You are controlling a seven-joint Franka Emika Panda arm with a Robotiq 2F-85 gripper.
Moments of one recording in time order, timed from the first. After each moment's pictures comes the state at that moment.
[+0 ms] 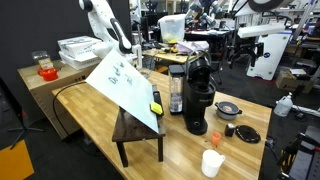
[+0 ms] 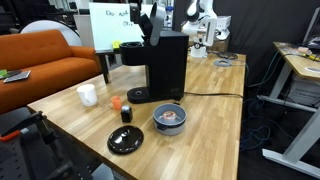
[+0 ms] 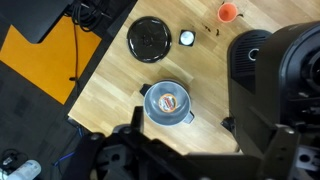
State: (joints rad) arm -0.05 -0.04 -0.02 -2.20 -0.06 2.04 0.69
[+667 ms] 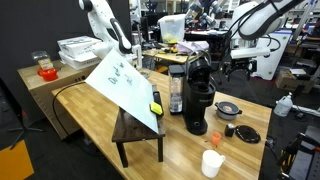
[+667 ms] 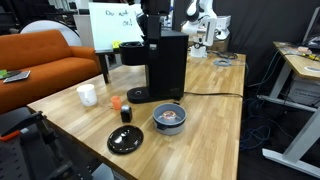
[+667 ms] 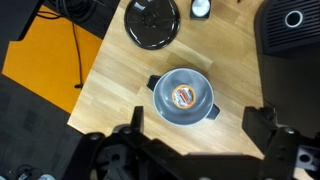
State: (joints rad) arm -0.06 0.16 -0.10 -2.19 -0.08 2.21 0.73
